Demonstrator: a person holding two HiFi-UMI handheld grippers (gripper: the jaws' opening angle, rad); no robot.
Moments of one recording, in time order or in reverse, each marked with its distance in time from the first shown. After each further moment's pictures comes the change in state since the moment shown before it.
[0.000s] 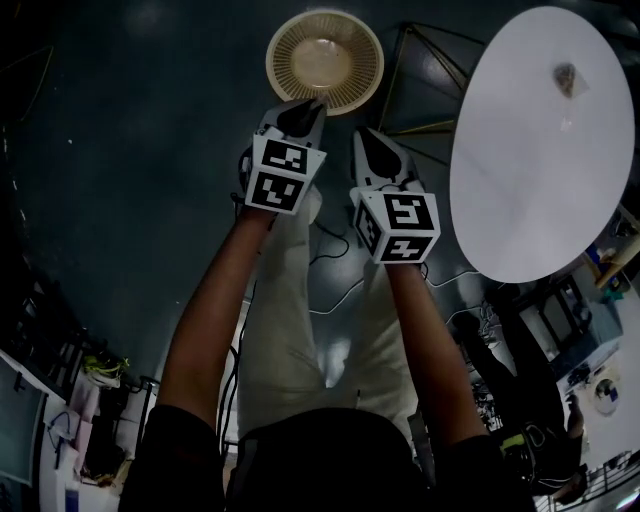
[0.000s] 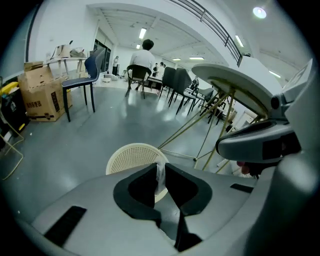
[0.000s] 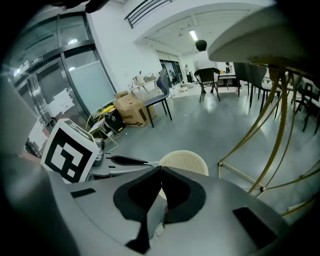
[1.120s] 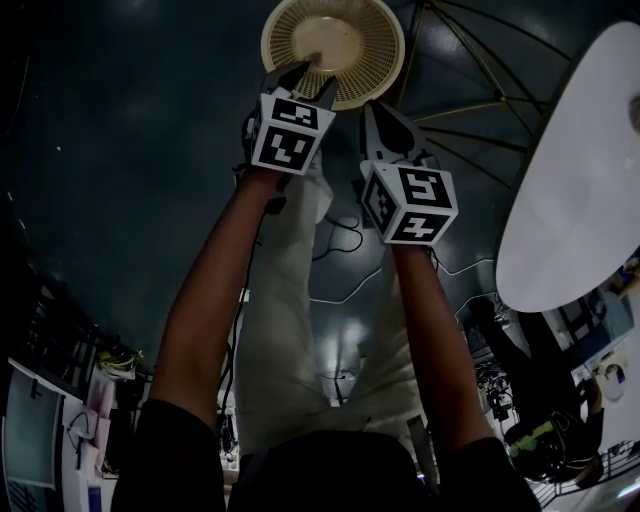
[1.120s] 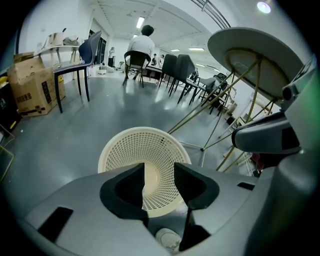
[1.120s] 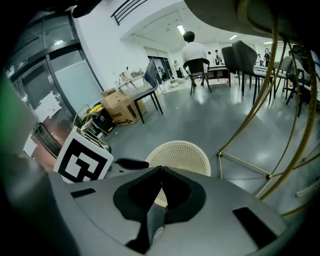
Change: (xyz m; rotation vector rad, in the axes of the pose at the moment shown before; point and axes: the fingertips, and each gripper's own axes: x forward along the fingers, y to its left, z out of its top) left arm 0.123 0.052 -0.047 0.023 0.090 -0.028; right arm 0.098 -0.052 -0.042 0.103 0.024 -0.064
